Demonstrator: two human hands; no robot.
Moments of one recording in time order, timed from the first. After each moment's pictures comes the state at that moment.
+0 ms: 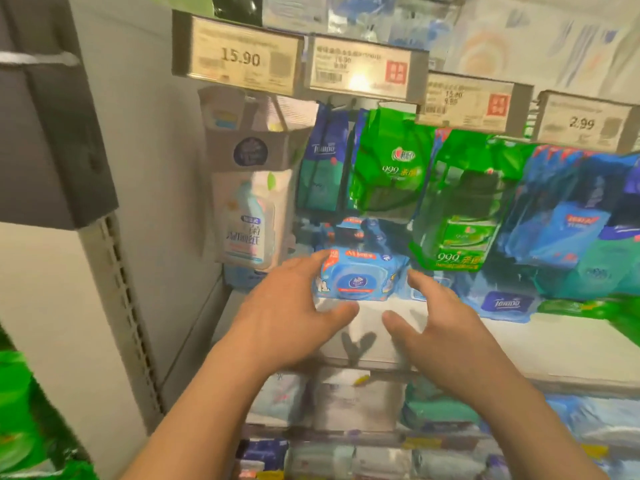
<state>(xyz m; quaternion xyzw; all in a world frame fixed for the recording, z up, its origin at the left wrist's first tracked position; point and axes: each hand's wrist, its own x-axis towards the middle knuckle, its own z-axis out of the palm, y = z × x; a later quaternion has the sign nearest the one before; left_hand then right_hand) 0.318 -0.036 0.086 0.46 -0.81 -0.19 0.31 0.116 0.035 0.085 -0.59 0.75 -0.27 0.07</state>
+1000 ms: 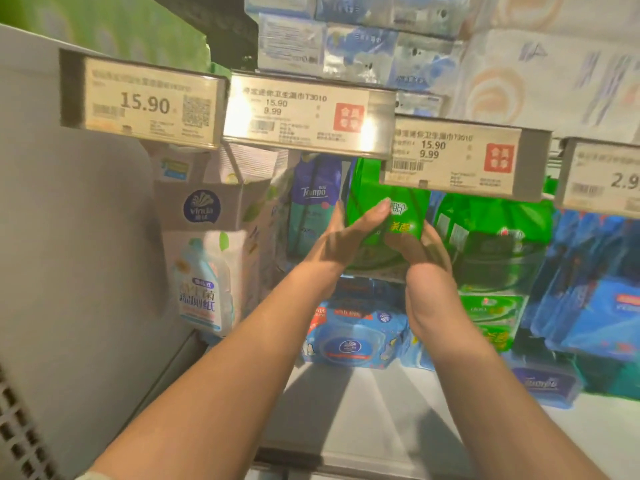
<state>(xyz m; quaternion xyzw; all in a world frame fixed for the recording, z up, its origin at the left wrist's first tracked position) 0.169 -0.228 0.127 0.34 -0.58 -0.56 0.48 0.081 -0.124 0.139 -0.41 0.47 -0.71 0.33</state>
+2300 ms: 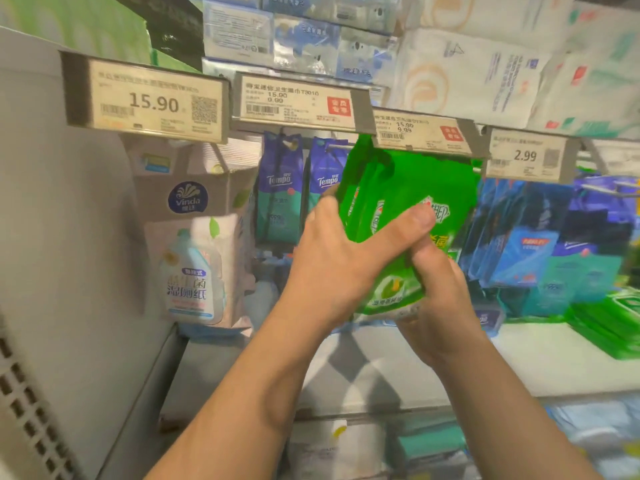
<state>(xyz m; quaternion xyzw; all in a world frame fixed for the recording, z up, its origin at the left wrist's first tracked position) 0.227 -0.054 0.171 0.22 -0.65 -0.48 0.55 0.115 -0.015 0.140 -0.43 0.32 -0.74 0.42</state>
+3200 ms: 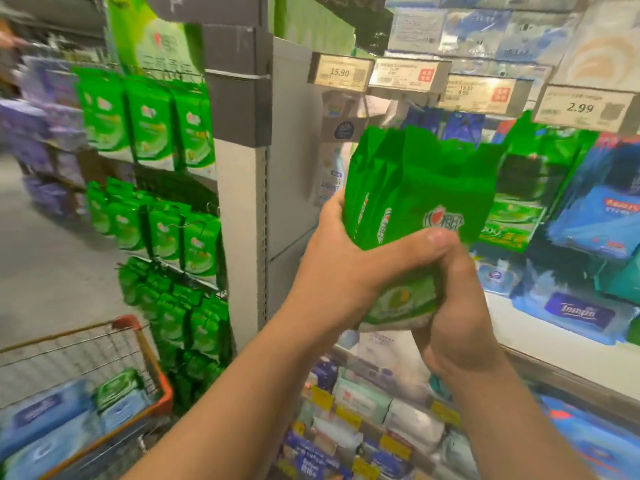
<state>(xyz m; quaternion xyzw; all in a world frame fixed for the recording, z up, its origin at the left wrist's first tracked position) 0.266 0.181 0.127 0.33 -0.53 -0.44 0.65 0.151 0.170 0.110 -0.51 0.21 -0.61 0.56</state>
